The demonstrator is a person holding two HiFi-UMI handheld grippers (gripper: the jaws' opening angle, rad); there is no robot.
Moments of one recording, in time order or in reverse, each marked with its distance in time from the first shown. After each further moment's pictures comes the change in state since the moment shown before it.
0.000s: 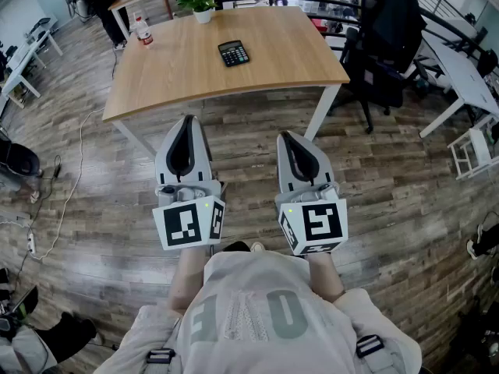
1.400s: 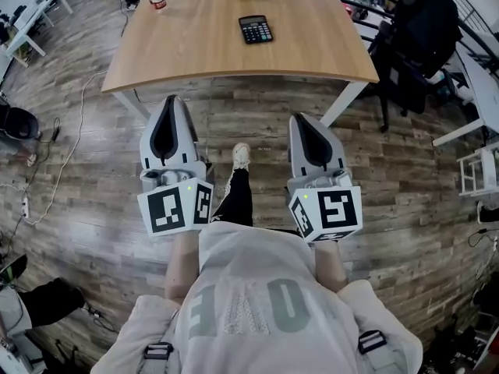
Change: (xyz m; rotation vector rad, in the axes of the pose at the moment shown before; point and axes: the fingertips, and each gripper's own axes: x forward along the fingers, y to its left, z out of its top) left arm 0.043 0.077 -0.057 -0.029 0.046 0.166; right arm 0.090 -0.014 -0.040 0.044 0.035 0.107
